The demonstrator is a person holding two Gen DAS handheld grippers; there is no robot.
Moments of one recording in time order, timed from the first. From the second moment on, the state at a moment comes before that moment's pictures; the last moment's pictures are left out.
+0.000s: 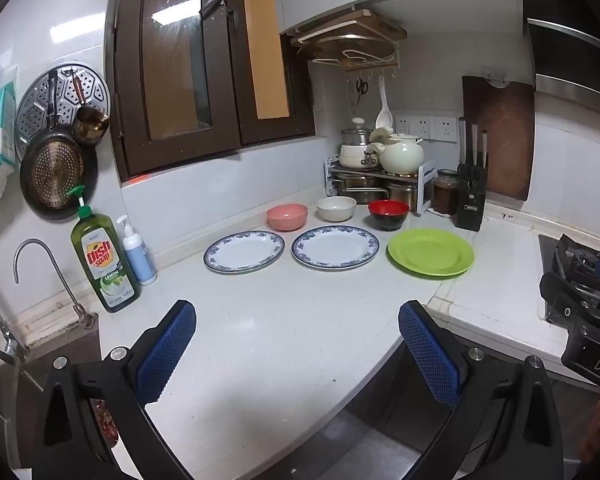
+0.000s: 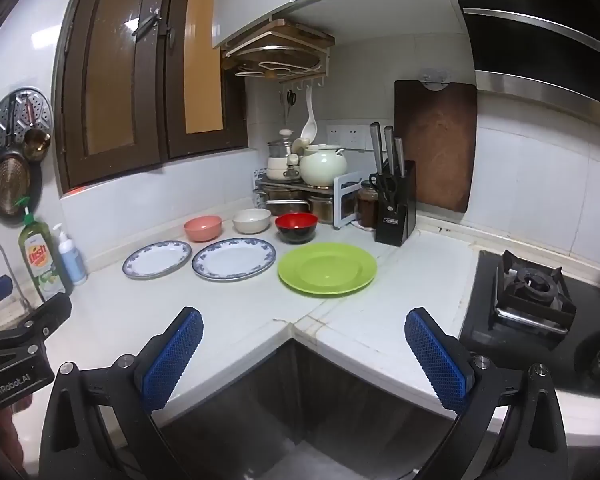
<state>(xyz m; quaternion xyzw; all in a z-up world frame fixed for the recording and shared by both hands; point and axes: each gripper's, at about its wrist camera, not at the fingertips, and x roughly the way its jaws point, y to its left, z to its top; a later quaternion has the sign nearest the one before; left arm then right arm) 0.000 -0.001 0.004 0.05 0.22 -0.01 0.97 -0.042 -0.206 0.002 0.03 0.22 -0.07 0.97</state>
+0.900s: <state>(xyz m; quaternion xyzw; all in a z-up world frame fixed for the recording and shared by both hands) 0.019 -0.009 0.010 0.05 0.21 -0.03 0.98 -0.036 -0.212 0.004 0.03 0.21 -0.08 0.97</state>
